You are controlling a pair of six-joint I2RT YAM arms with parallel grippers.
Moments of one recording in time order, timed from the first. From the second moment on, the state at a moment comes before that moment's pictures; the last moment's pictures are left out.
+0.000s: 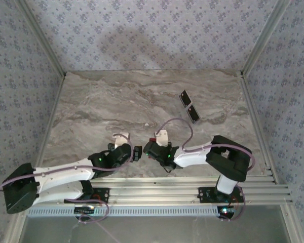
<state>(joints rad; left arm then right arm) -1.09 1.01 0.43 -0.24 -0.58 -0.75 1.14 1.73 0.72 0.00 0.64 0.85</state>
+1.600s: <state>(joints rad) -1.09 1.07 0.48 -0.32 -0.58 -0.71 1.01 1.59 0.56 0.20 0.39 0.86</state>
